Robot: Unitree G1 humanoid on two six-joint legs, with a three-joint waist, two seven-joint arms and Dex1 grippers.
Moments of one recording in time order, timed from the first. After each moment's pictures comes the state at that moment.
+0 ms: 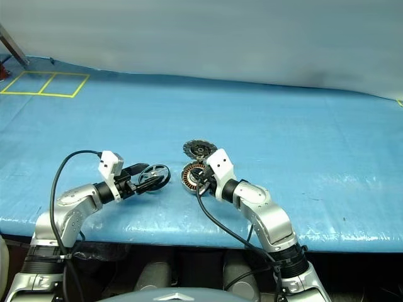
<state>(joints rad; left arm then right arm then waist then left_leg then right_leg) -0.13 0.52 0.07 -0.04 -0.43 0.52 -0.78 -0.21 -0.22 0.27 -0.29 0.26 0.64 0.50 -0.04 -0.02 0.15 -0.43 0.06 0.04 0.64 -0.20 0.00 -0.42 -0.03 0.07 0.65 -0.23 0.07</state>
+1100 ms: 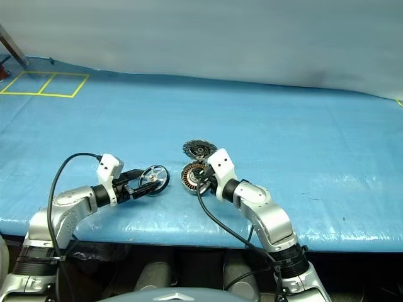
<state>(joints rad) -0.11 0.57 0.04 -0.07 -0.41 0.60 -0.76 -0.21 -0.22 0.27 -0.29 0.26 0.64 0.48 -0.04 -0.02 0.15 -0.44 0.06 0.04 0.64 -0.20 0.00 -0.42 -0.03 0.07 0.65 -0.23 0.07</state>
